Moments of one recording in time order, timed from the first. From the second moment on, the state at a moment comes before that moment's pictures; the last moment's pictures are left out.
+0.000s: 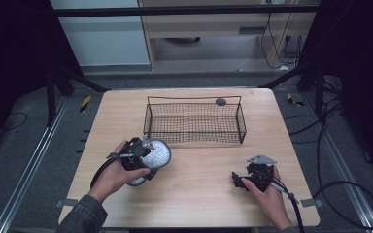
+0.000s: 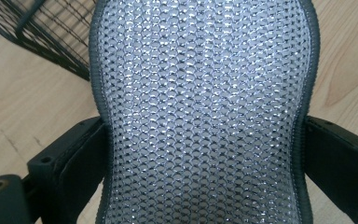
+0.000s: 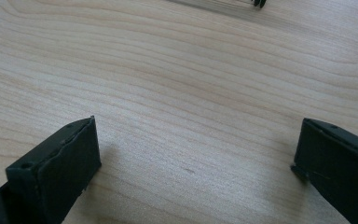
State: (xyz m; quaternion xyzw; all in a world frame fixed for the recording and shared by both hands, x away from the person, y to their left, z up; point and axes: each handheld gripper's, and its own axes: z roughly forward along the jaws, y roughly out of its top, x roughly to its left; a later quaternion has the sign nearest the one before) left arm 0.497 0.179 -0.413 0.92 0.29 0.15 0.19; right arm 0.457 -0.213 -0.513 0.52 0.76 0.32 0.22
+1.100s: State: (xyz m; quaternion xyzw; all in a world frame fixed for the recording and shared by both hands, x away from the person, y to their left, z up) left arm 0.557 0.129 -0.348 0.94 0.19 0.21 0.19; right arm 0.457 -0.213 -0.514 0.52 0.75 0.32 0.23
